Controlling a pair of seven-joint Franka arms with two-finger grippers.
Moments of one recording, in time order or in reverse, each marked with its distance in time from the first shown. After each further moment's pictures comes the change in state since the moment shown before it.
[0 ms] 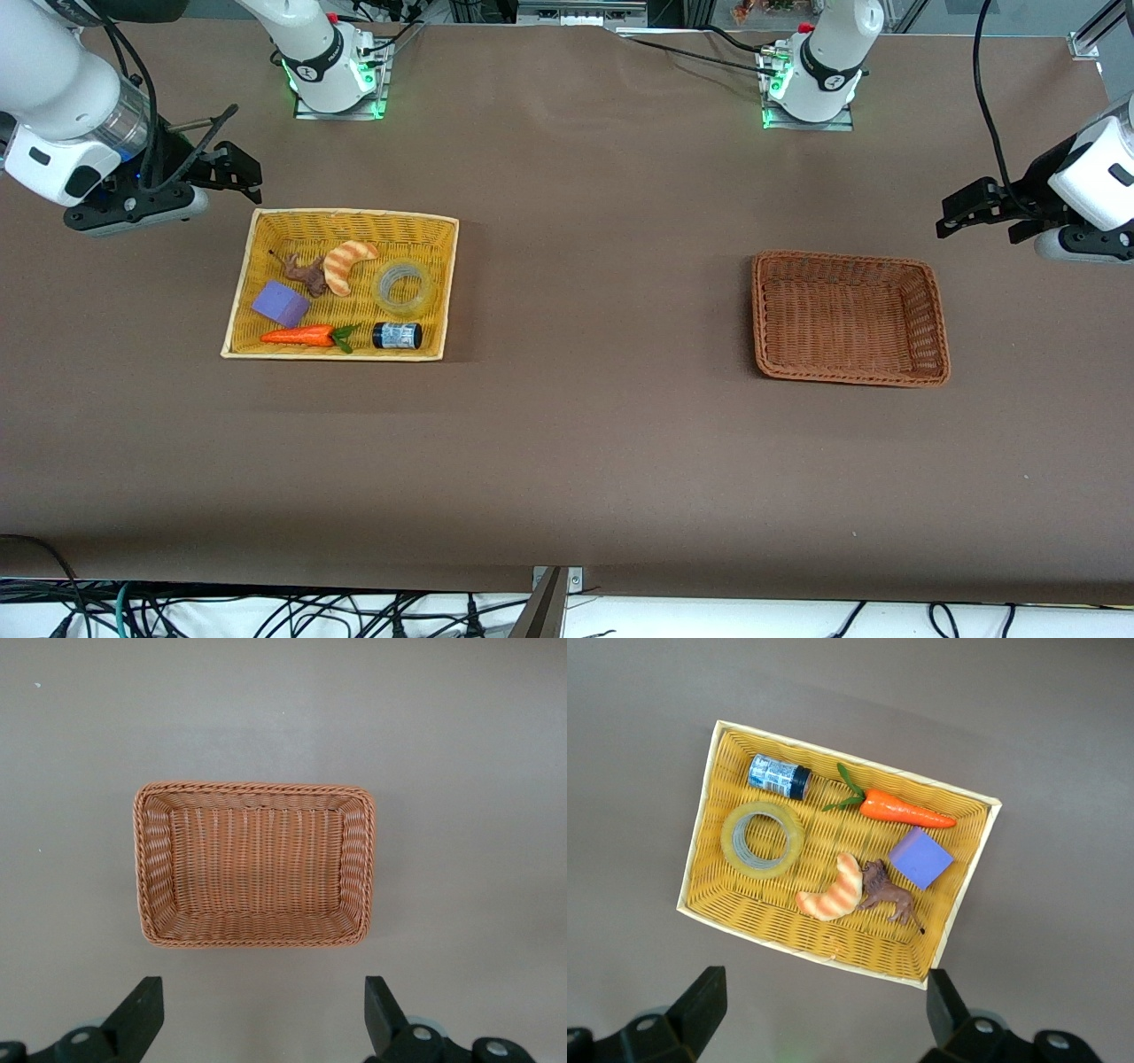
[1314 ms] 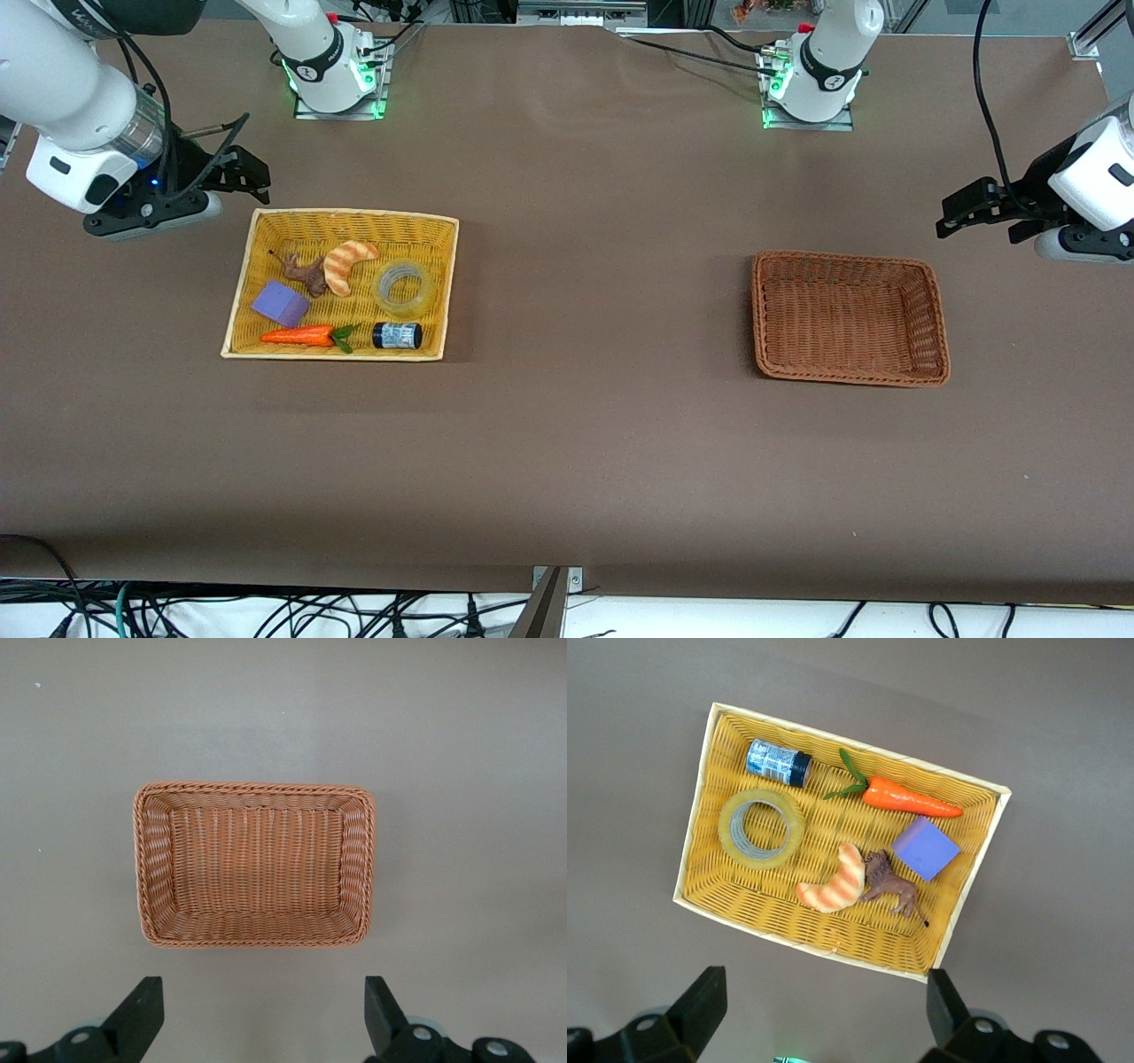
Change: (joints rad) left arm 0.000 0.000 0.000 0.000 0.000 0.000 0.000; right arm 0.000 0.000 0.004 -0.031 0.000 0.006 -0.001
